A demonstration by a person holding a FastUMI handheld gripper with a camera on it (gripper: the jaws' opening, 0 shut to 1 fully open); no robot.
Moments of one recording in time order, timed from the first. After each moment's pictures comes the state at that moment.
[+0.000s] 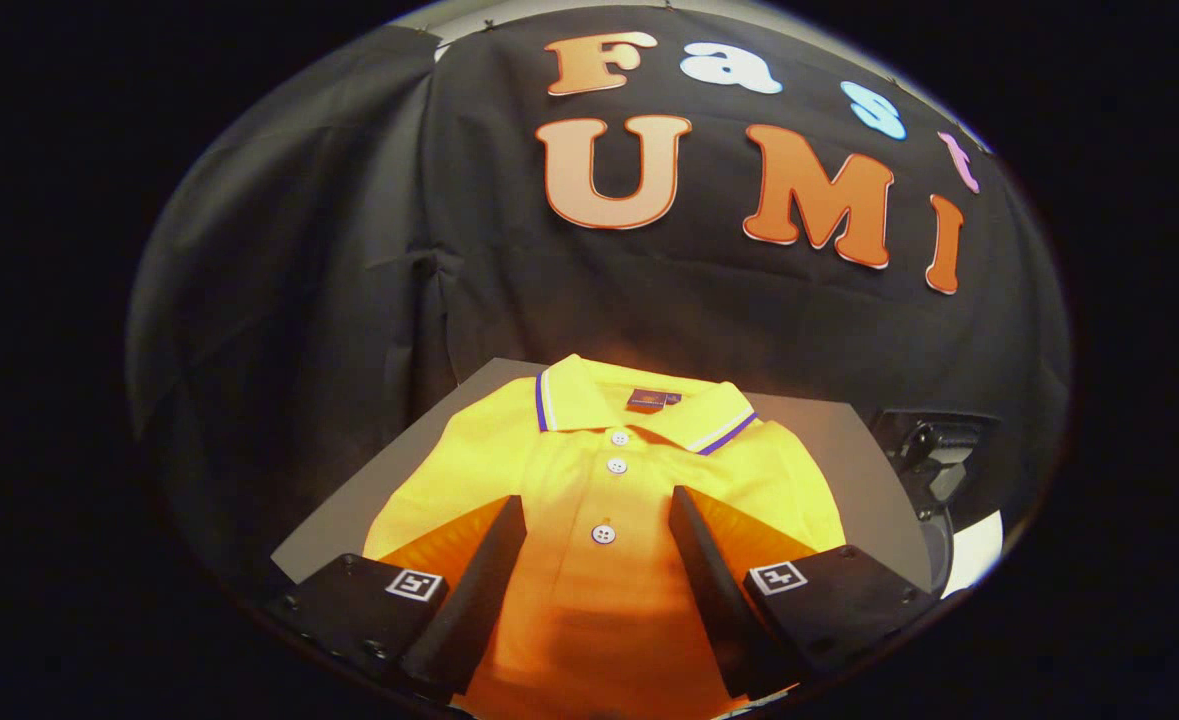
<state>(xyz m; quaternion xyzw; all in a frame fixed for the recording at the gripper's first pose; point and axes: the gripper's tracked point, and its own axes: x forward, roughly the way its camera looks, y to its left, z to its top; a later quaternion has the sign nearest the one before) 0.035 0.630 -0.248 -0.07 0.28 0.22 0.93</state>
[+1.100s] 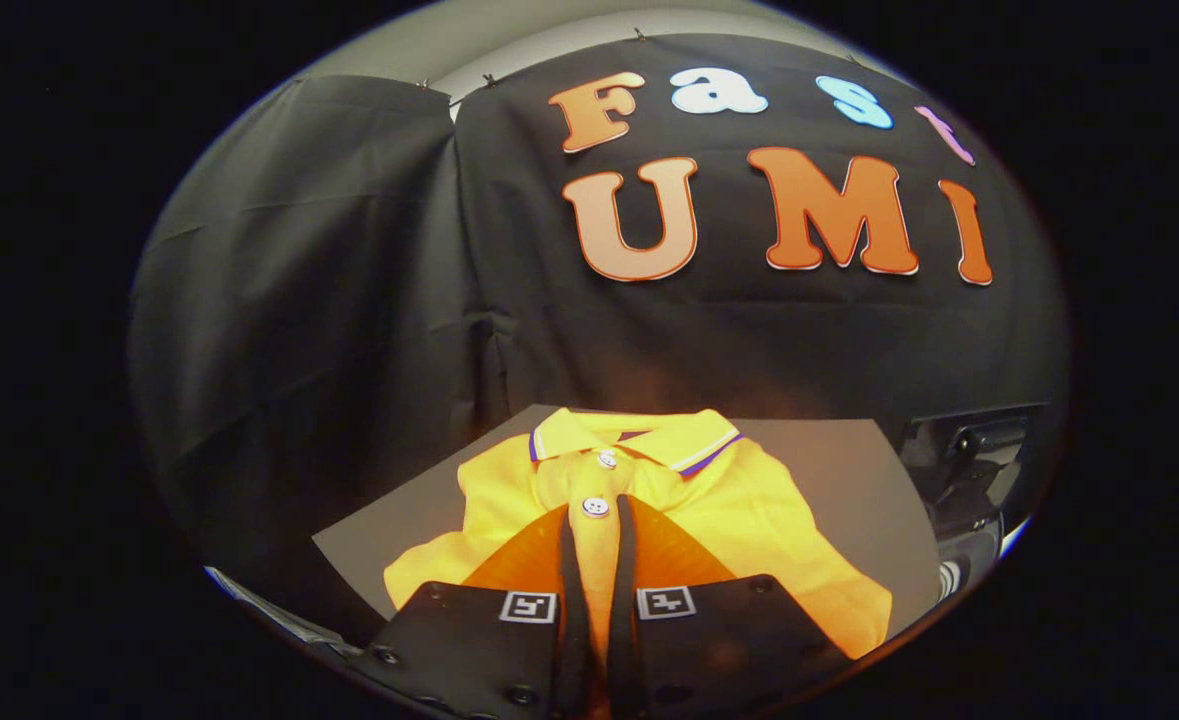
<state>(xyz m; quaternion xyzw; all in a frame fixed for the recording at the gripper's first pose) 0.030 0.592 -0.211 0.04 0.21 0.33 0.92</state>
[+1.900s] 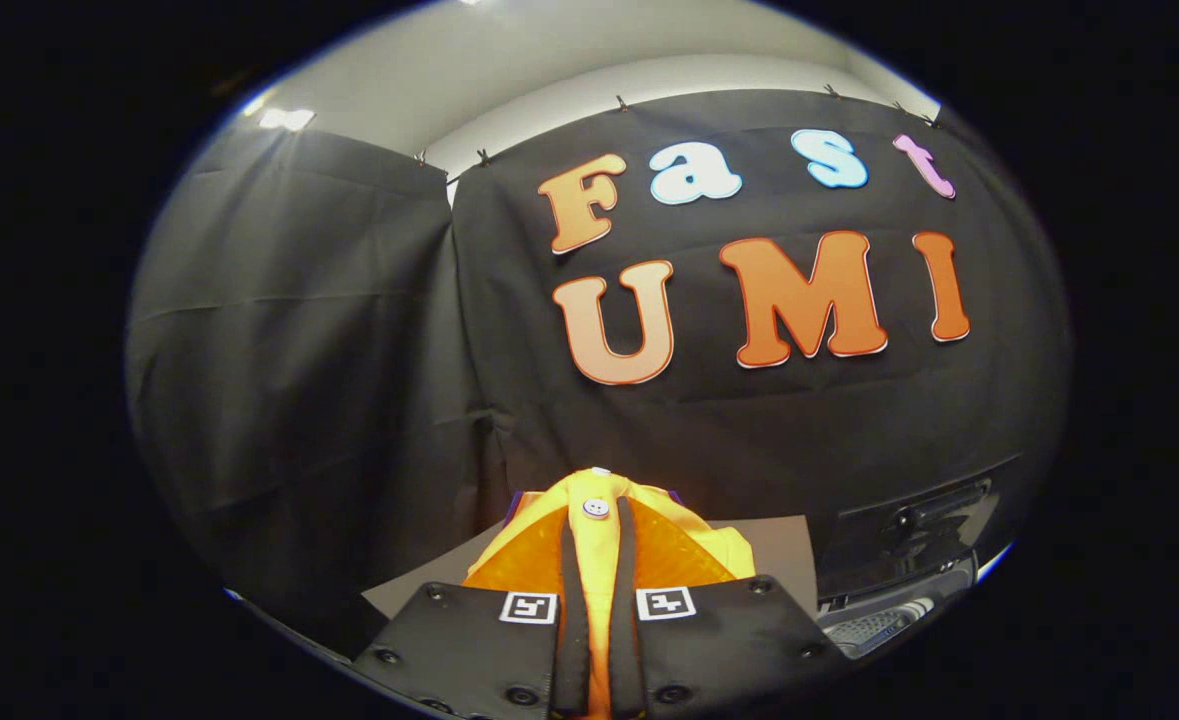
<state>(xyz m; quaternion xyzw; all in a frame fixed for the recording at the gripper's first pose) 0.053 0.517 -0.092 0.09 0.10 0.32 0.94</state>
